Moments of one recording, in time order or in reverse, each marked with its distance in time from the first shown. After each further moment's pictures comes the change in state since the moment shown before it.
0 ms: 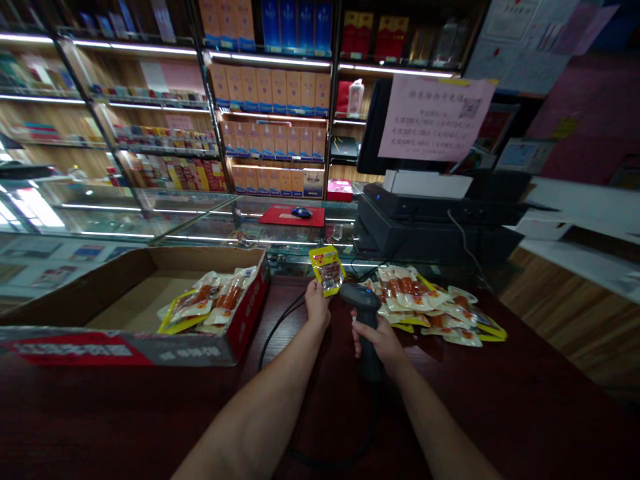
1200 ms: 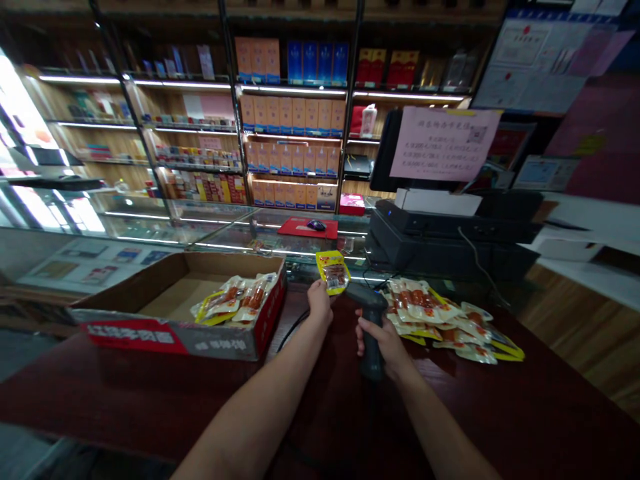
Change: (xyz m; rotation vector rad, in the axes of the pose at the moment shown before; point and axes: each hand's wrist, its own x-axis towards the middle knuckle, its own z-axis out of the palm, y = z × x) left_hand -0.003 0.057 0.004 -0.040 0.078 -0.028; right_hand -0.005 -0.019 0.028 0.134 -0.023 0.004
